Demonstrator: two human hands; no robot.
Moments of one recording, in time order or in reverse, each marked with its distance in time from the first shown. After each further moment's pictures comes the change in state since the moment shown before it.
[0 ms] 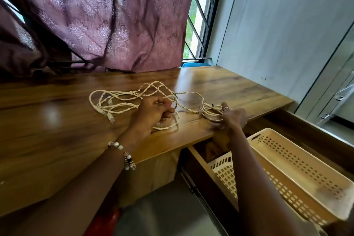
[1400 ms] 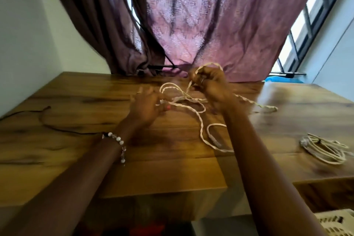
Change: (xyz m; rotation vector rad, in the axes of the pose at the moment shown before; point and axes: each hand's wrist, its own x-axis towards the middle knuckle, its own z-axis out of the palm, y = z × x) left_hand -0.005 0.018 -0.259 1.244 0.394 0.252; right_hand -0.190 -0.194 0.176 0.702 -1.161 -0.574
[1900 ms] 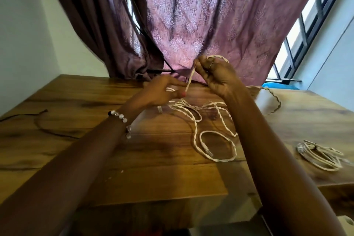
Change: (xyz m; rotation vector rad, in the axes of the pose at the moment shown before) left_hand 0.051 0.028 -0.030 -0.345 -0.229 0.205; right_hand 0.039 -0.040 -0.004 0.527 0.167 0.238
